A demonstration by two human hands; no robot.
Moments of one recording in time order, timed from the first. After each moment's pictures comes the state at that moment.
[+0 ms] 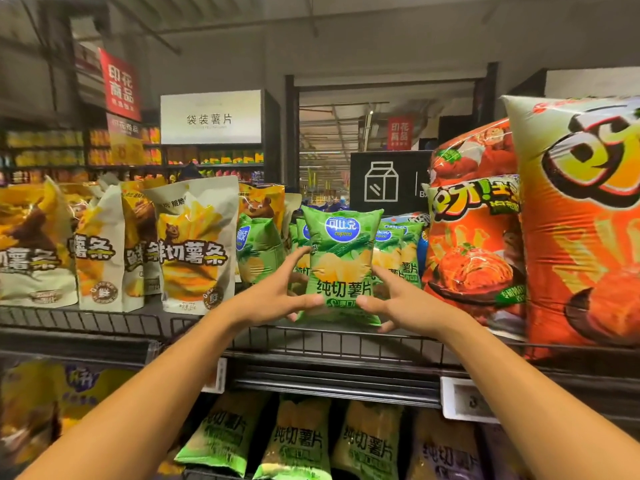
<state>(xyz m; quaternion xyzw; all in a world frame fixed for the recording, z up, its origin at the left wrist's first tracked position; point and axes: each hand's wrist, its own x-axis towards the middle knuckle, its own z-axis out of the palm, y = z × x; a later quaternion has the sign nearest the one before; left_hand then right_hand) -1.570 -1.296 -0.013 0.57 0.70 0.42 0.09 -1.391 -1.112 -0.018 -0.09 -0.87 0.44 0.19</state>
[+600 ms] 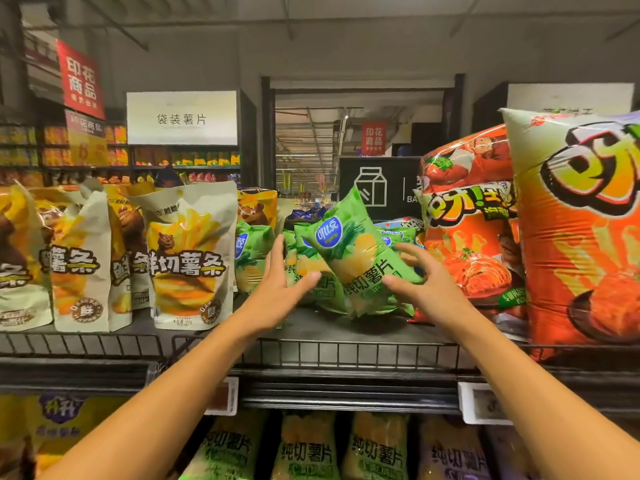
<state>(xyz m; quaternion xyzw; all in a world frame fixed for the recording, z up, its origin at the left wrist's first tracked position) -1.581 -1.293 -0.010 0.52 0.67 0.53 -0.01 -1.387 -1.108 -0.013 -0.10 -0.78 0.44 0.43</state>
